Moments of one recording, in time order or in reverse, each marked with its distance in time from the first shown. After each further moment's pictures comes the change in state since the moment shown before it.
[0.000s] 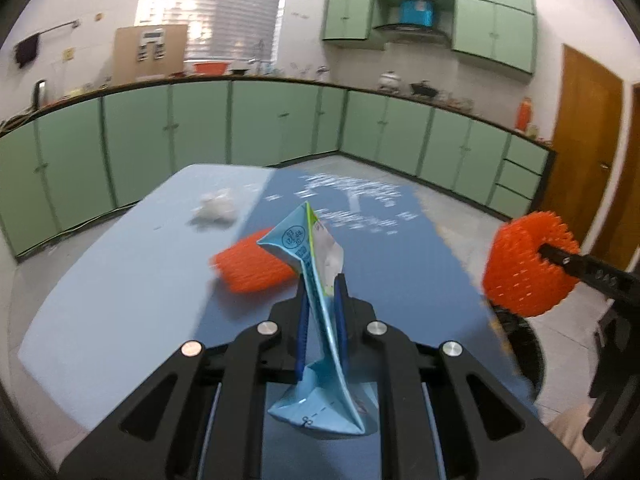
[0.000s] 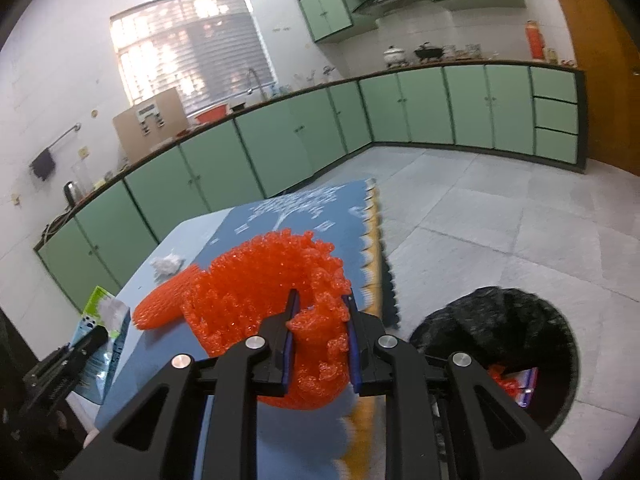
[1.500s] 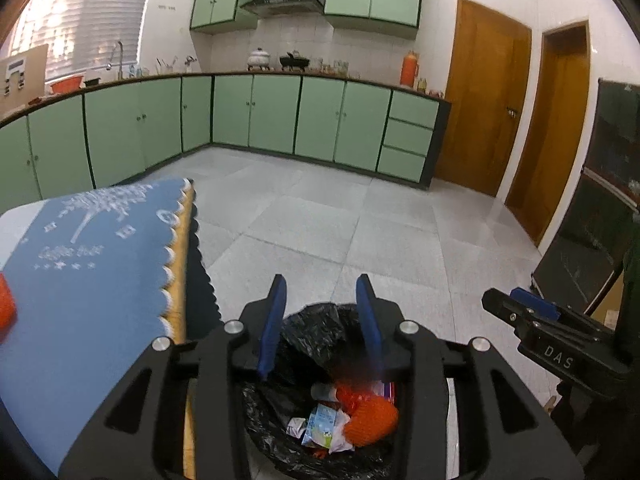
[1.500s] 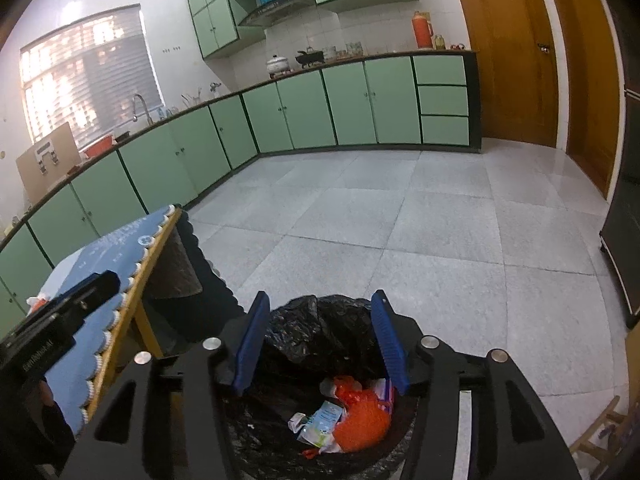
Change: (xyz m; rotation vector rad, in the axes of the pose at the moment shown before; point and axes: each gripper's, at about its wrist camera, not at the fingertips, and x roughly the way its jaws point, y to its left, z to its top) left arm 0.134 -0.272 0.000 0.180 0.060 -0.323; right arm -0.024 -0.223 0.003 0.138 -0.038 -0.310
